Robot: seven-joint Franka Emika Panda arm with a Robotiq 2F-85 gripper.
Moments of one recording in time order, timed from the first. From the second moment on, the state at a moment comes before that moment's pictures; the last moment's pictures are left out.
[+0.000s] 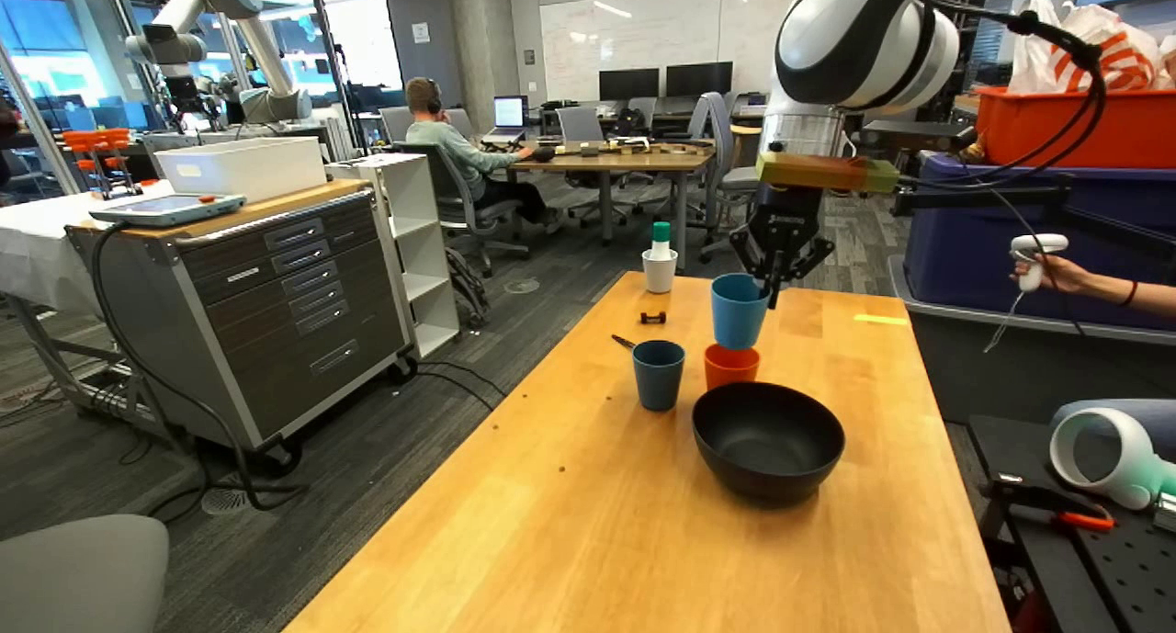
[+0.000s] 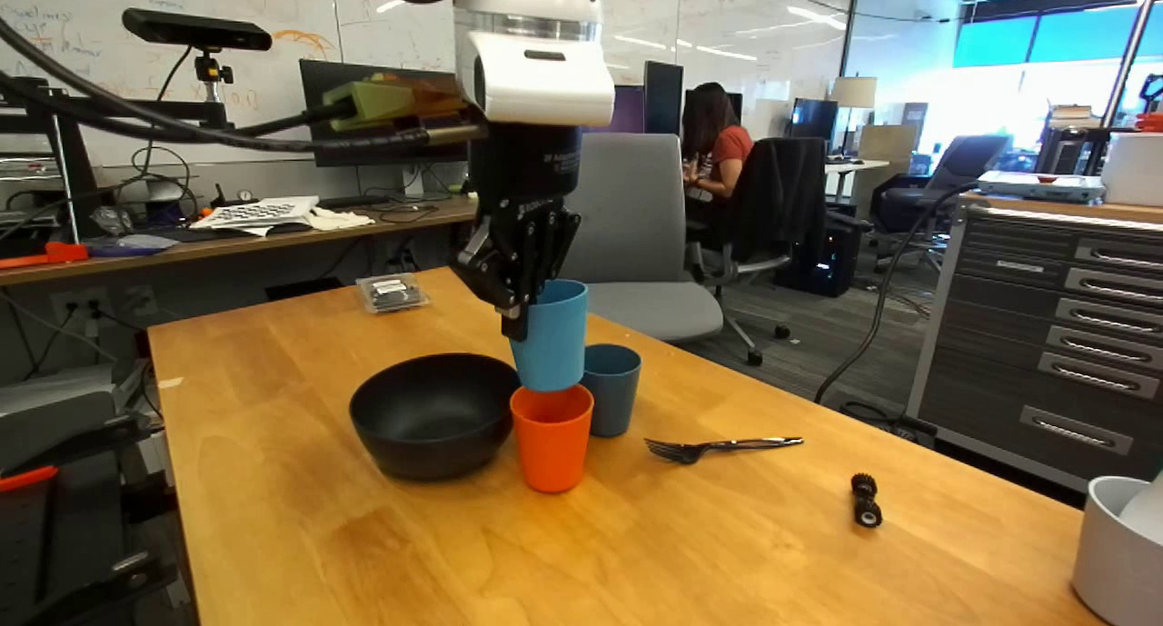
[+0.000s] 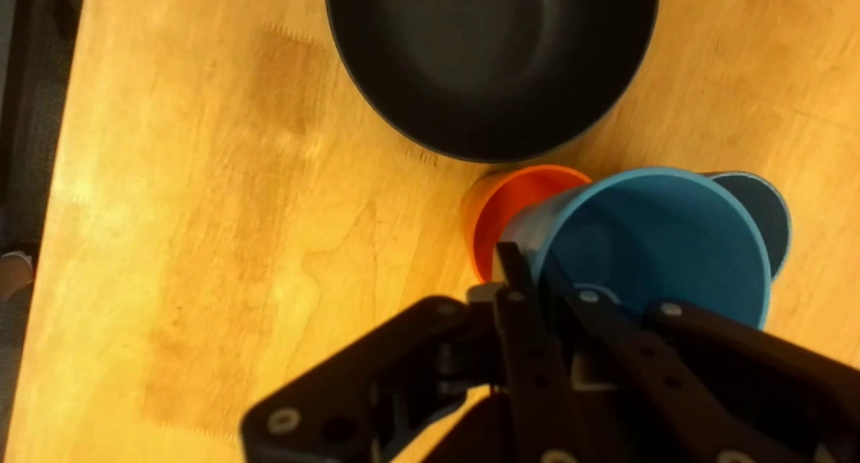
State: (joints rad) arm -0.25 0.10 -0.17 -2.30 0.28 2.36 0.62
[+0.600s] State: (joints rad) arm -0.22 0.18 -0.17 -2.29 0.30 2.43 0.62
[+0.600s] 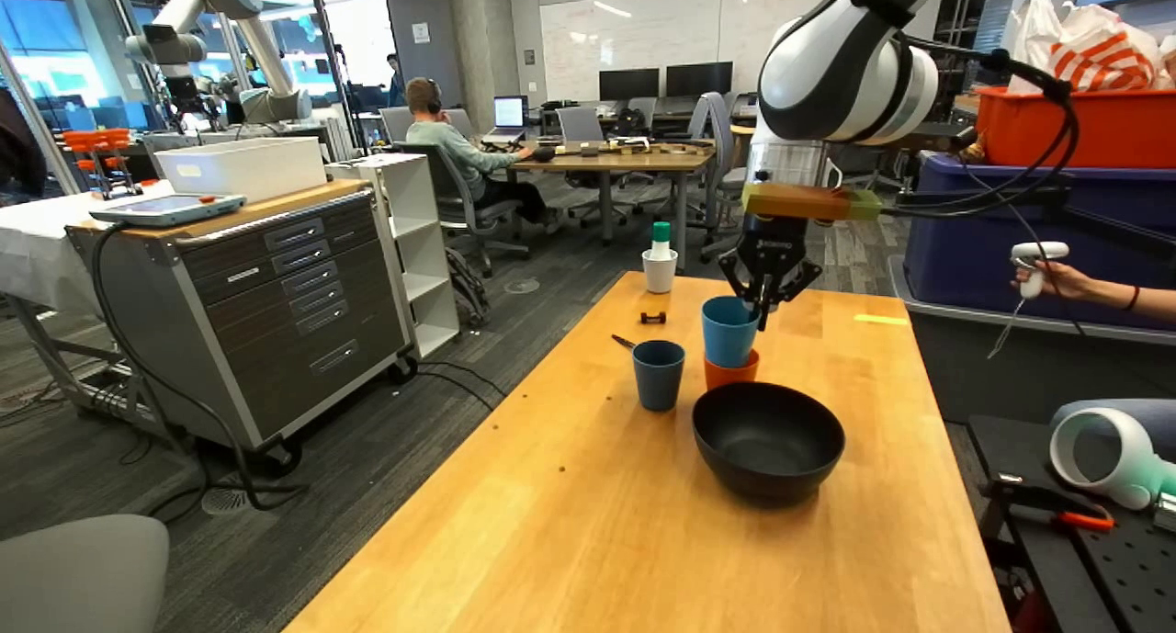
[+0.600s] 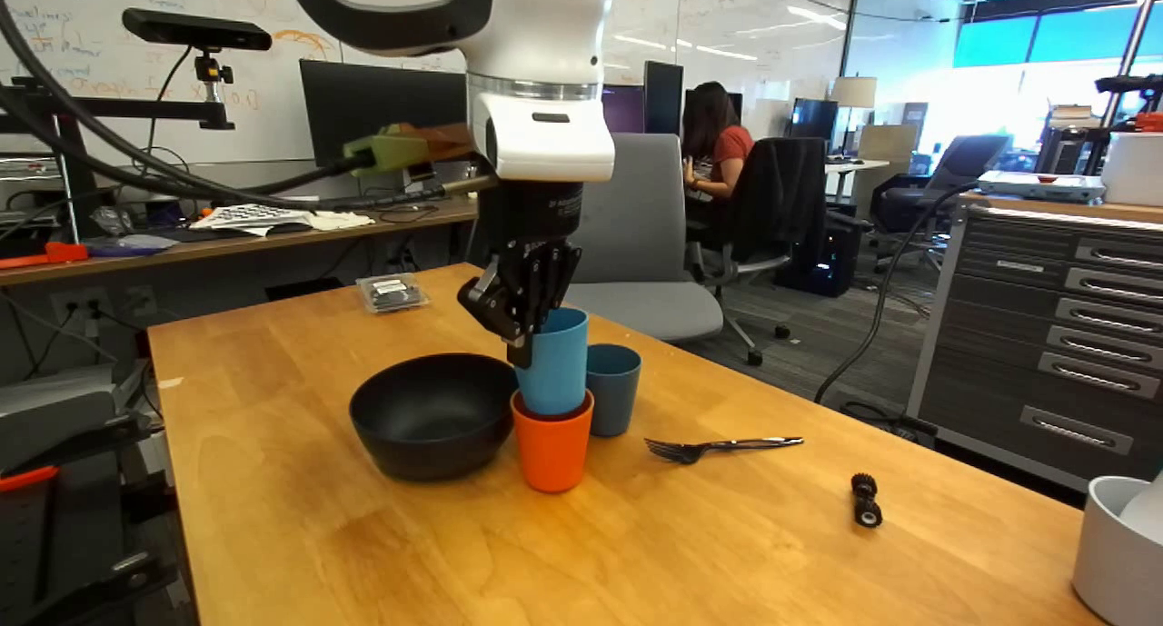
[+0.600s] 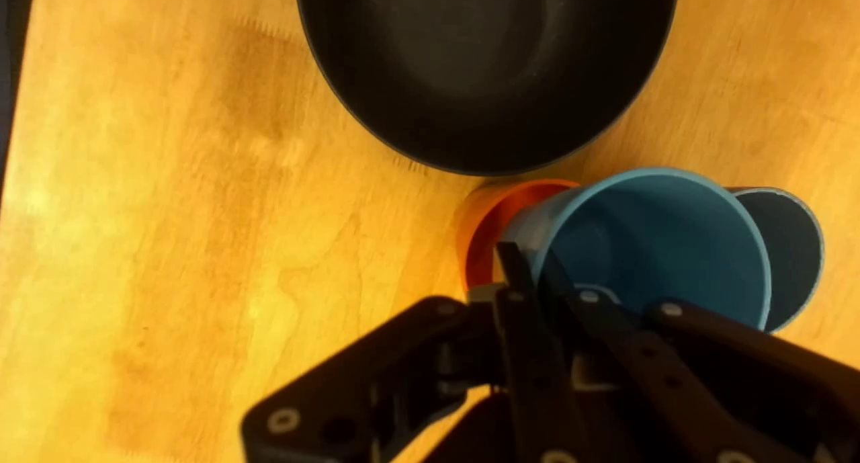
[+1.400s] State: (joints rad) arm -0.22 0.21 -0.17 -2.29 0.30 2.44 0.62
